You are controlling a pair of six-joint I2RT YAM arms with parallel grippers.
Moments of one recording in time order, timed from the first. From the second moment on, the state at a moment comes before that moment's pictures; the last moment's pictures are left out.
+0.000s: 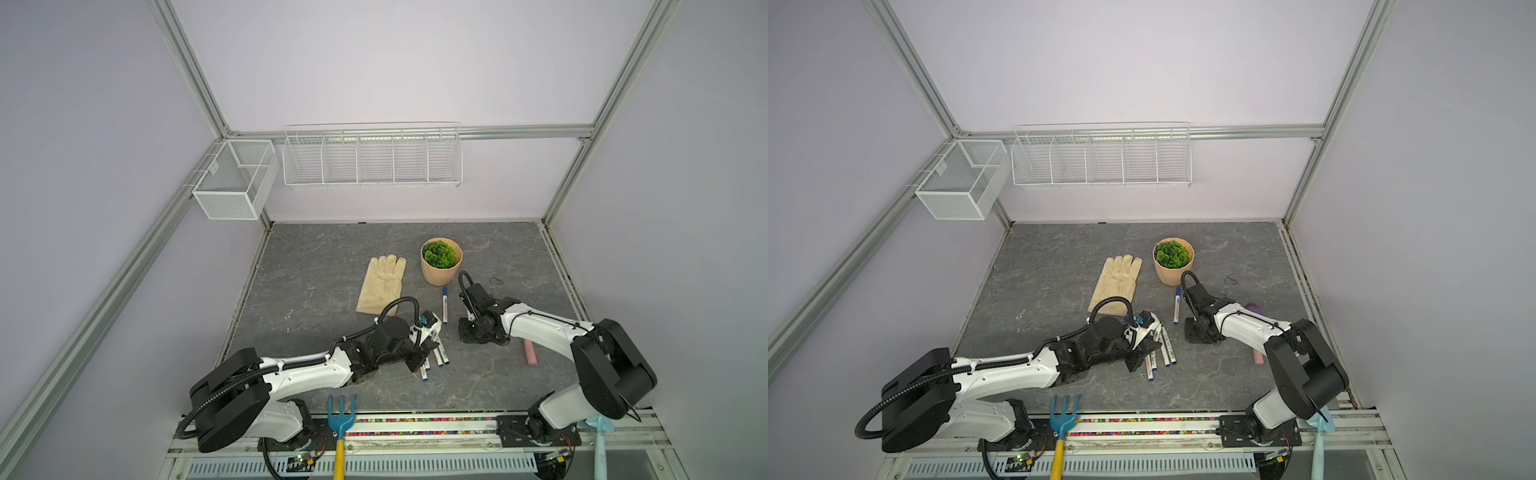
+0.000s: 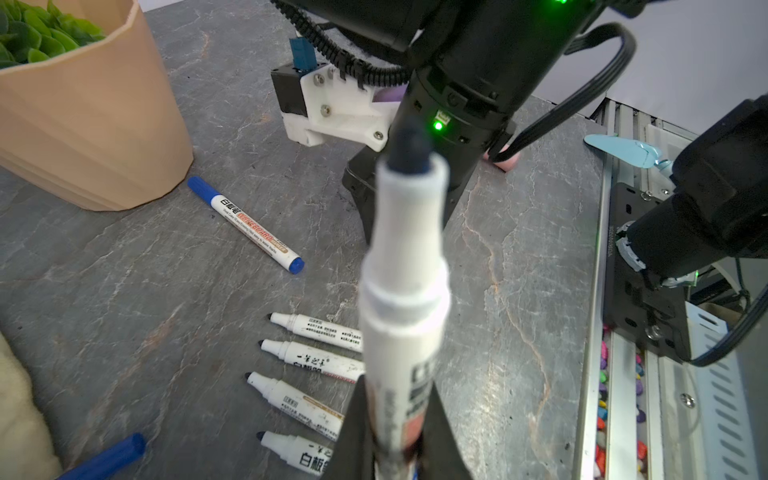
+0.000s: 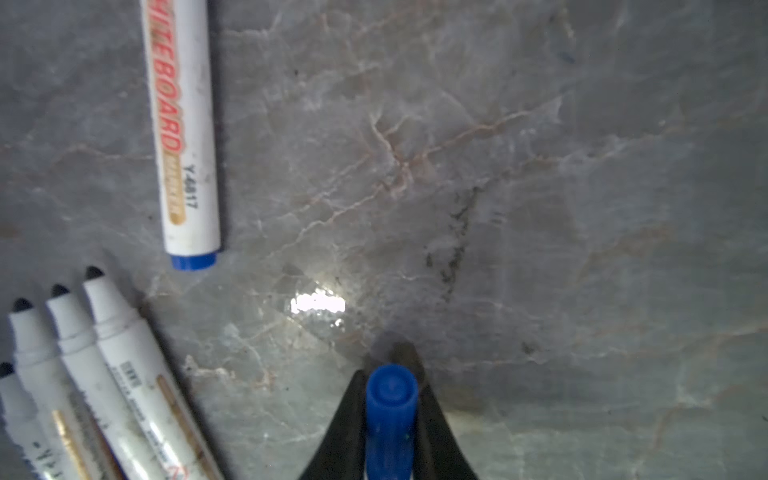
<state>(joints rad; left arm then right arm) -1.09 1.34 0.60 0.25 0.12 -0.08 0.54 1.54 0.80 -0.57 0.01 0.54</state>
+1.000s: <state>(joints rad) -1.09 1.34 0.60 0.23 0.09 -0.08 0.54 1.66 0.93 -0.61 0.05 0.48</state>
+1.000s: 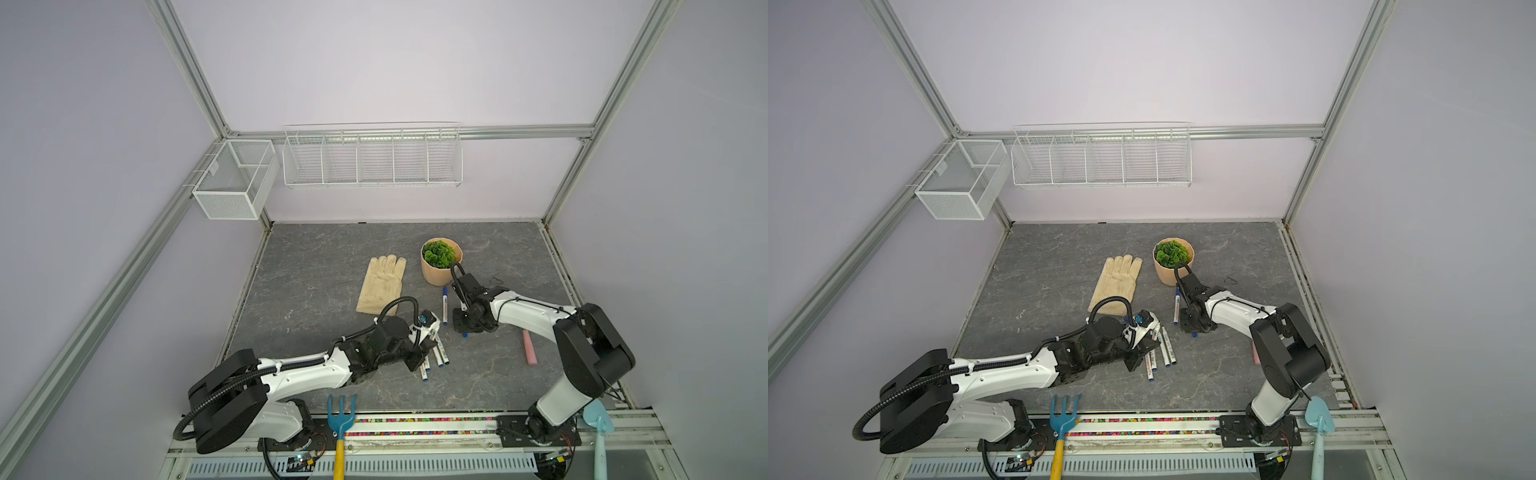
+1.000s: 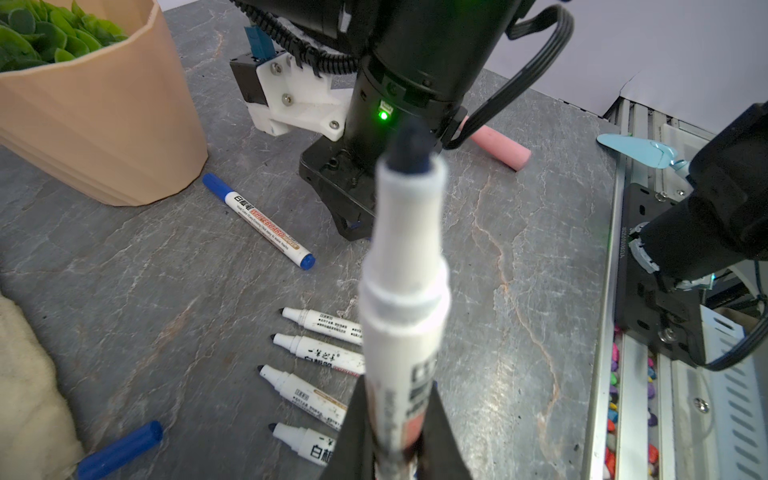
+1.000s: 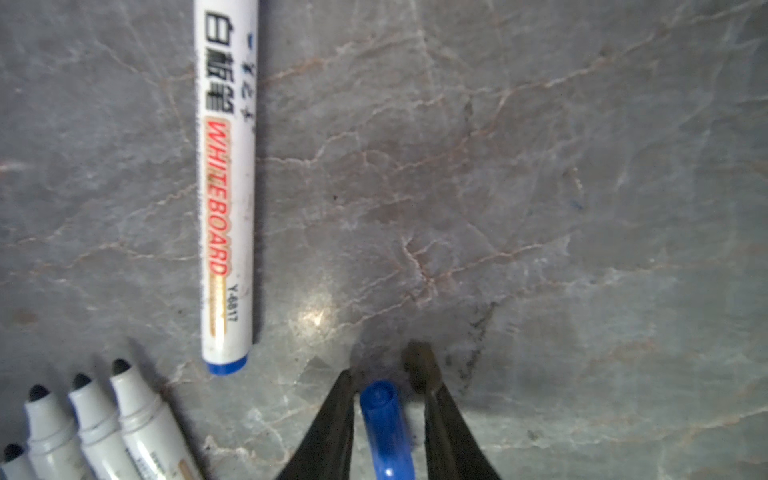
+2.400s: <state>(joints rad) -1.10 1.41 0.64 0.31 0.13 -0.17 0.60 1.03 0.85 -0.31 -0.30 0.52</state>
